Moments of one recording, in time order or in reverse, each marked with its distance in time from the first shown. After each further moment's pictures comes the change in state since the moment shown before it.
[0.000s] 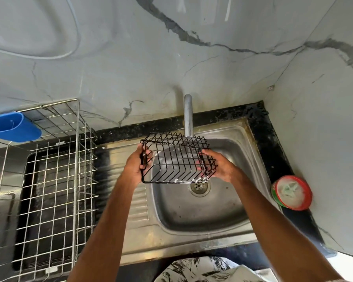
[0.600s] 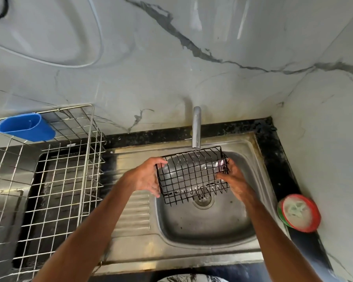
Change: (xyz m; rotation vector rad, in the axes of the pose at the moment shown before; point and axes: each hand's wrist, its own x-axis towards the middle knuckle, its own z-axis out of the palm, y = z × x) left_hand -0.004 0.015 0.003 0.515 -0.147 -0.493; right_hand -0.015 0.007 -0.015 -0.124 0.203 -0.295
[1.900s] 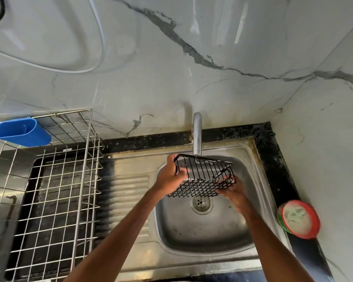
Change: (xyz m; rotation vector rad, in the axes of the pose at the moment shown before) left_hand 0.021 -0.011 0.065 0.591 0.290 0.648; right_hand -0.009 0.034 -0.008 -0.075 0.197 0.058
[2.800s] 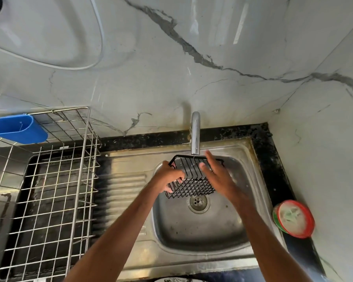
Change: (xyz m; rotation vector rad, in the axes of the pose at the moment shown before) left_hand 0.010 0.021 0.000 -0.066 0.032 -0.406; right_hand -0.046 -0.104 0.053 -0.690 -0.231 -0.426
